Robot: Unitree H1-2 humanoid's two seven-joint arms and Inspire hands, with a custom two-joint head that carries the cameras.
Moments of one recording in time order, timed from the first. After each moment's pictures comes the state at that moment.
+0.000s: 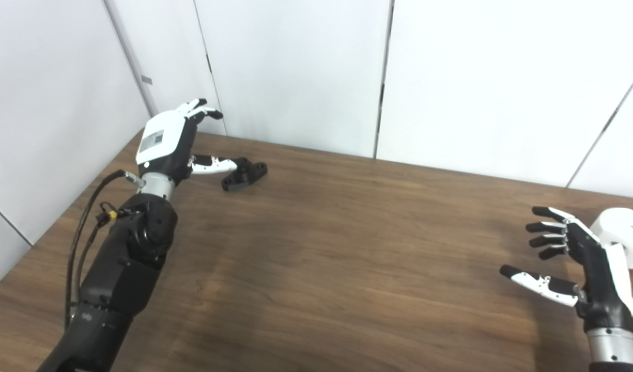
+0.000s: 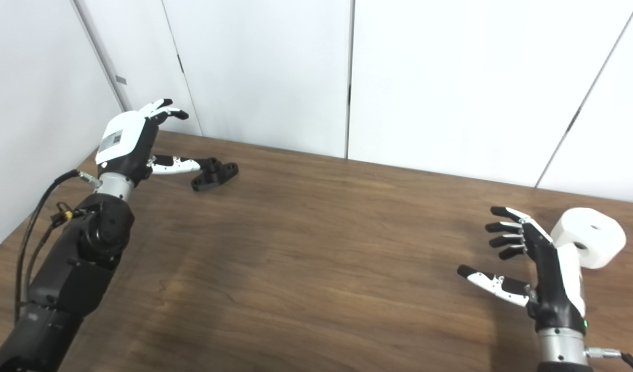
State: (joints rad) left arm -0.33 0.55 0.08 0.09 0.67 0.15 0.06; right arm -0.16 -0.19 0.01 0.00 -0.38 -0.13 -0.11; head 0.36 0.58
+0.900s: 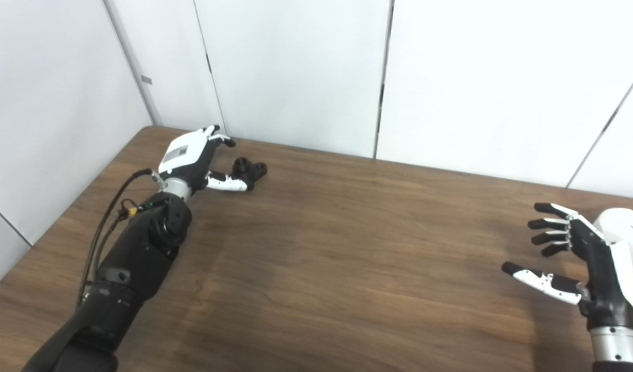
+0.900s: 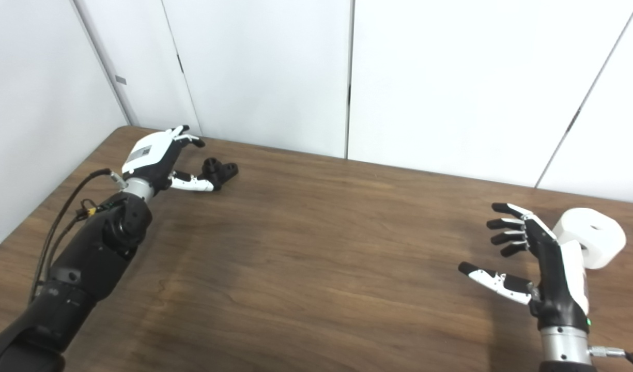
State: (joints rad) left arm -0.43 0.57 -0.07 0.35 0.65 0.18 0.00; right arm -0.16 -0.20 0.01 -0.04 -0.38 -0.12 -0.11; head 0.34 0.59
